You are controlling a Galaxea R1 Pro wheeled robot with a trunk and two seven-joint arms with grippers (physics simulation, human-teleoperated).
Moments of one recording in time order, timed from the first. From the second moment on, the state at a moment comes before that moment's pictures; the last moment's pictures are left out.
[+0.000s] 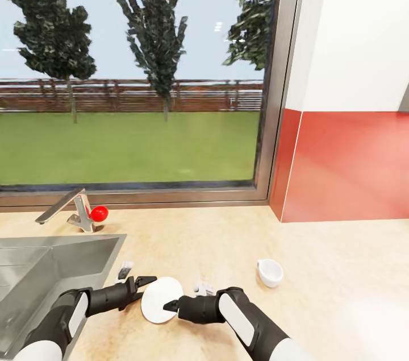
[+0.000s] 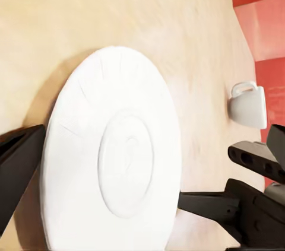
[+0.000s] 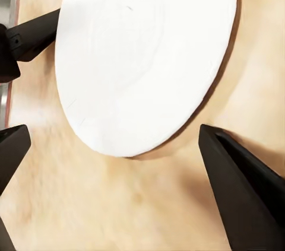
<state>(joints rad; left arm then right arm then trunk) -0.52 0.10 0.43 -0.63 0.01 0.84 -0.97 -0.53 0.17 0.54 -0.67 -0.88 0.65 0.14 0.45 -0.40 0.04</state>
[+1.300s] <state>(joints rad) -0.52 0.08 0.43 -0.63 0.01 0.84 -0.97 -0.53 0.17 0.57 -0.68 -0.97 0.63 0.15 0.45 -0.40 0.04</state>
